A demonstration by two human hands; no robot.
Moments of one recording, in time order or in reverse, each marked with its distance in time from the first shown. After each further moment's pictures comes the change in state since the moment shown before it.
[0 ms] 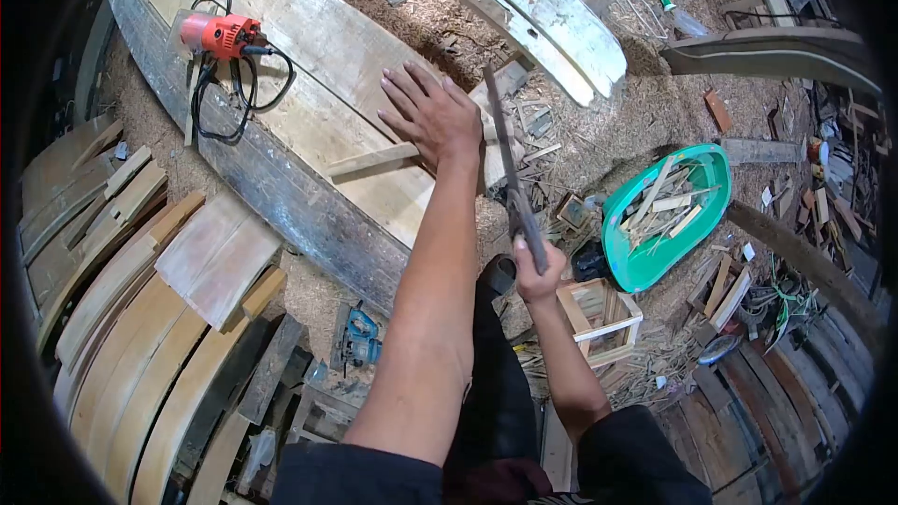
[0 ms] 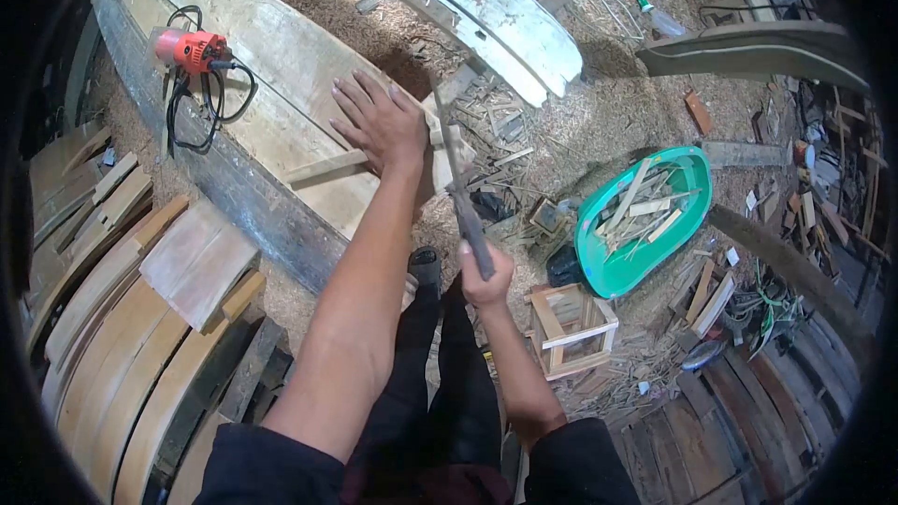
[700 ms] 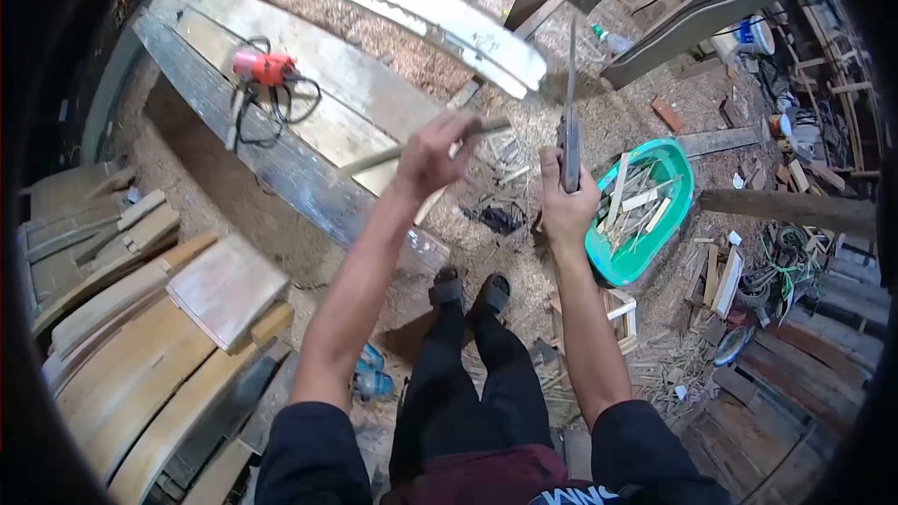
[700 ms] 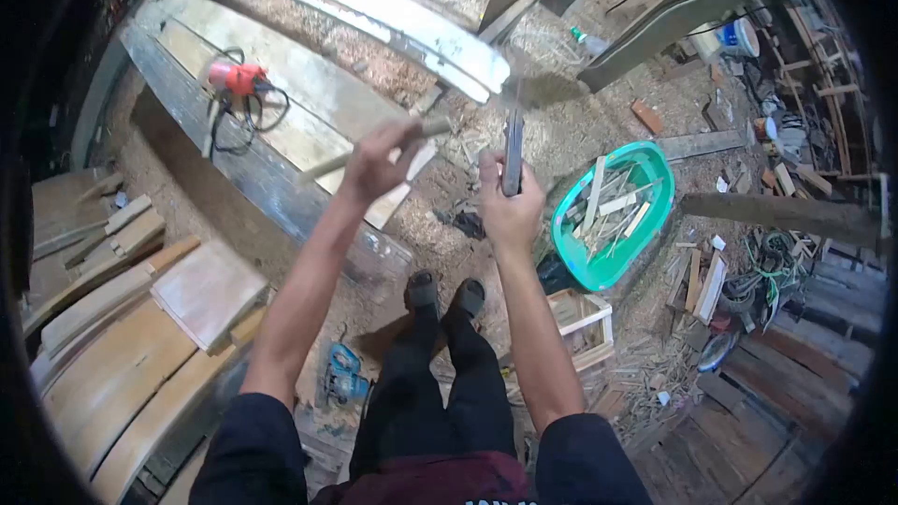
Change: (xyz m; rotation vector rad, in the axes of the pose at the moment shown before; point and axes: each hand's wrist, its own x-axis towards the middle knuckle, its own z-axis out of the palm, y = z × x) left_hand -0.050 -0.048 -0.199 -1.002 -0.160 1.068; right_hand -0.040 -0.156 -0.053 0.009 0.355 -0.241
